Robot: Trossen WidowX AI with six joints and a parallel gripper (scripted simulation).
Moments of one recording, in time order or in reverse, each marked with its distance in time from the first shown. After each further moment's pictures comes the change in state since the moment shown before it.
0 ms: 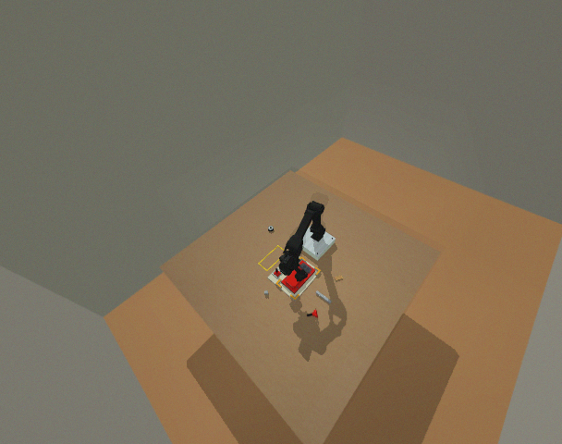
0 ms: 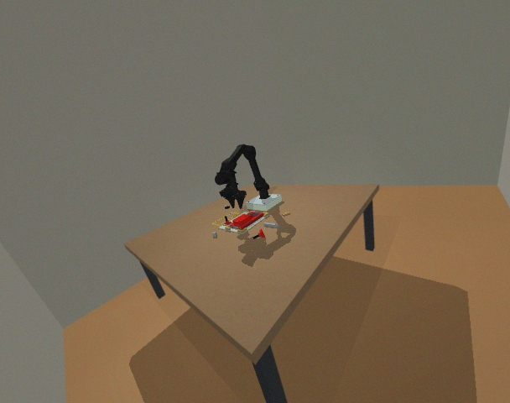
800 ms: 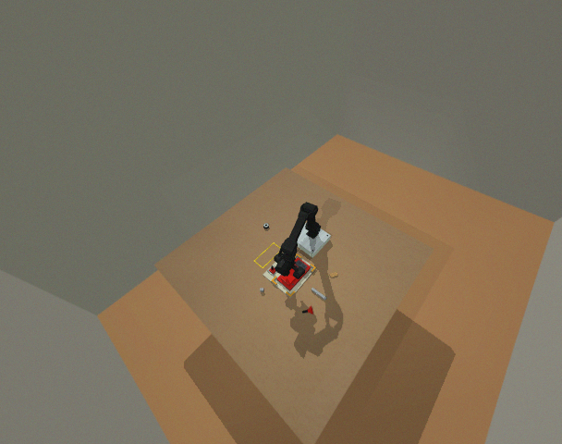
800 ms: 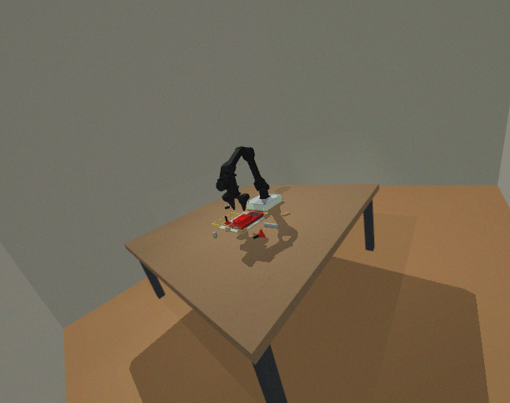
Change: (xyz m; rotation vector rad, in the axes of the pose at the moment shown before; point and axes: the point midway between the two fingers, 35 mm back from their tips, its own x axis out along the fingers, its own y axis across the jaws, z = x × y) arm 0.017 -0.009 -0.014 -0.187 0.138 -0.097
